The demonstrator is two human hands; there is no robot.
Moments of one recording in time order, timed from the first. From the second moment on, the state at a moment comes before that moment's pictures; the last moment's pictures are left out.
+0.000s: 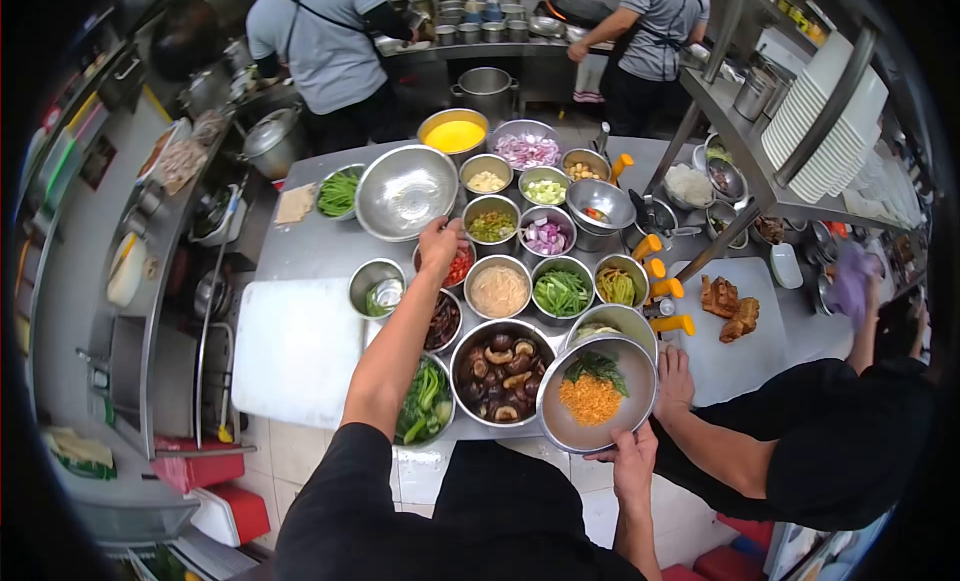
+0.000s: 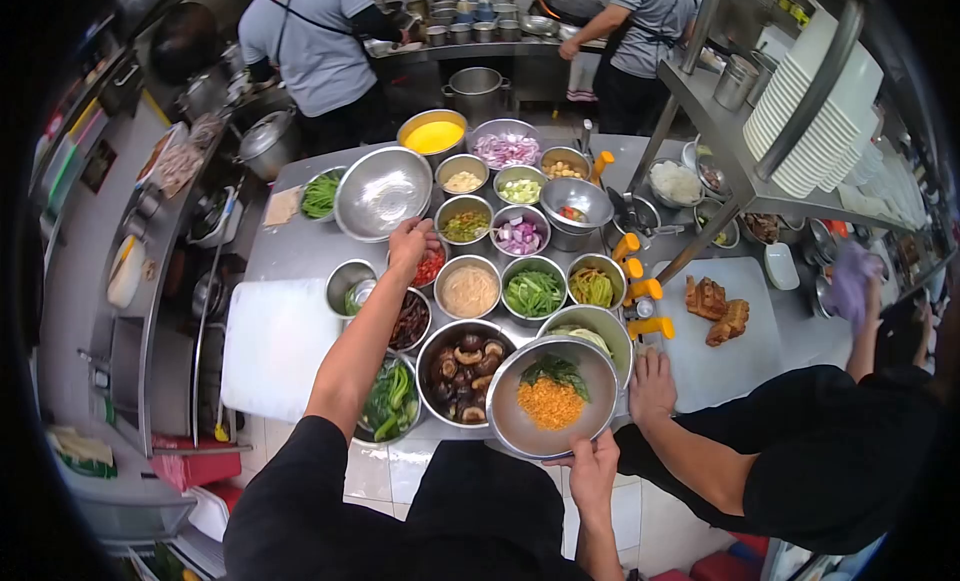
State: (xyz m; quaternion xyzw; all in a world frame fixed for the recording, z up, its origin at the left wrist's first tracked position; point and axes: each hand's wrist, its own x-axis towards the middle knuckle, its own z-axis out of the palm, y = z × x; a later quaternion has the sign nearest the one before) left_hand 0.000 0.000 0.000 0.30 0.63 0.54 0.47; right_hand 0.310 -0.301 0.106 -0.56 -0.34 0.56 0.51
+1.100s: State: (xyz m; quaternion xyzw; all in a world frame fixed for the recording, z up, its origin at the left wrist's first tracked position) left_hand -0.031 -0.054 0.103 0.56 0.51 0.53 0.38; right_hand 0.204 -0.071 0.060 -0.65 -0.32 0.57 0.39
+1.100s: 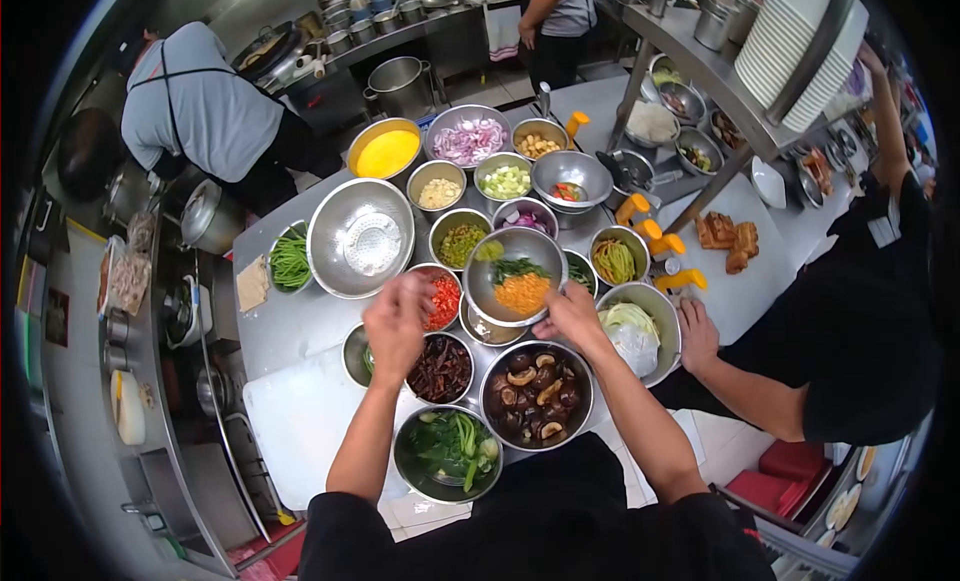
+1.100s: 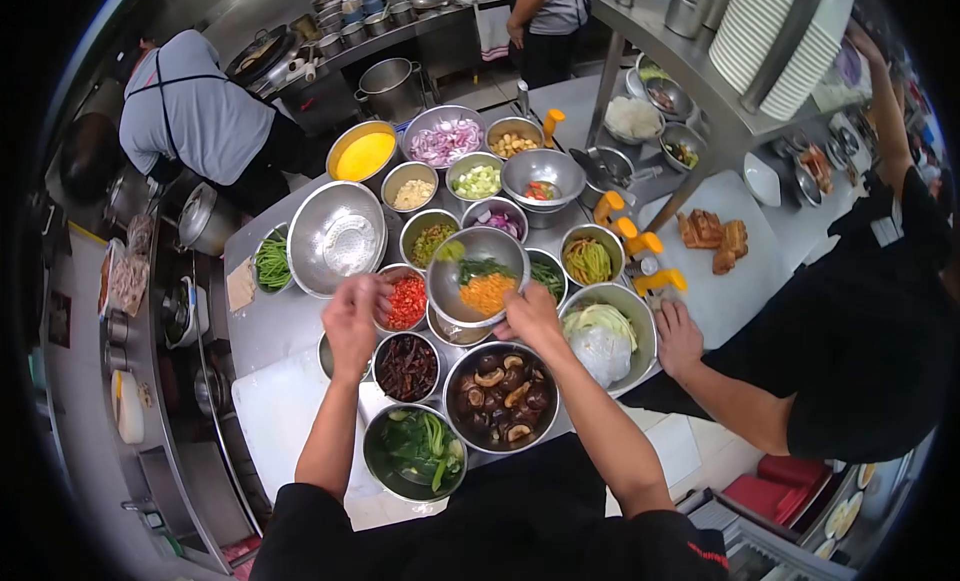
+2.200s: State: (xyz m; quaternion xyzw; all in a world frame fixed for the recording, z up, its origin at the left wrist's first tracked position) left_hand -0.007 0.009 0.012 0.48 0.62 0.44 0.44; right_hand 0.270 -0.282 0.082 -0.59 -0.36 0.64 0.34
